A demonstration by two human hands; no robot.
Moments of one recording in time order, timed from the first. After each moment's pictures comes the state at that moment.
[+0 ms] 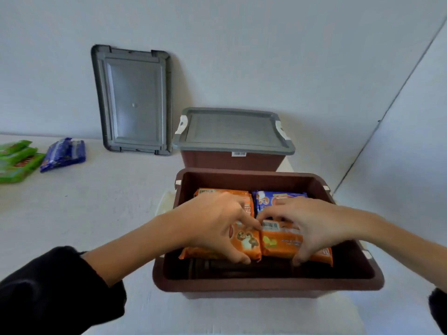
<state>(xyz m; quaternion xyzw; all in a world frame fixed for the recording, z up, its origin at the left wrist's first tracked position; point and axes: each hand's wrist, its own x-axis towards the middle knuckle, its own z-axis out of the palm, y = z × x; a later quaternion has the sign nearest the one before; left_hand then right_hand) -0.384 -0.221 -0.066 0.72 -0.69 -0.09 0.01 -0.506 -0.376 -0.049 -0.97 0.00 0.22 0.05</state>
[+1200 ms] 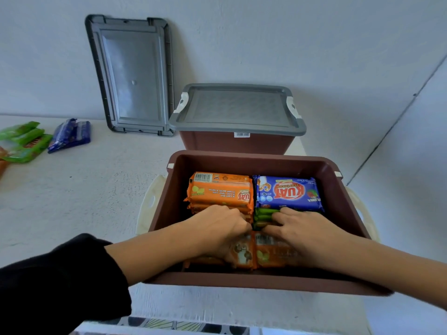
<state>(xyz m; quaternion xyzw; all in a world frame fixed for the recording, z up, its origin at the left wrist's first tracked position) -0.398 -0.246 -0.124 0.72 -0.68 -0.11 -0.11 -0.516 -0.381 -0.113 -0.98 -0.06 0.19 -0.08</state>
